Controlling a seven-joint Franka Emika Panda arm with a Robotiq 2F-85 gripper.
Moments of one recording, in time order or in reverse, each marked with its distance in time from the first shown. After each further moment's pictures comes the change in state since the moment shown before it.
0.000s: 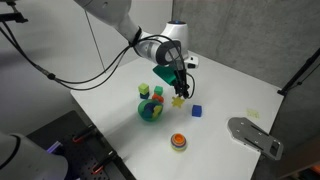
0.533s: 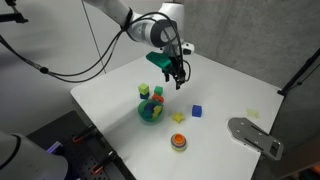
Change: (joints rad) arm 0.029 -0.129 0.022 -0.001 -0.022 -0.212 0.000
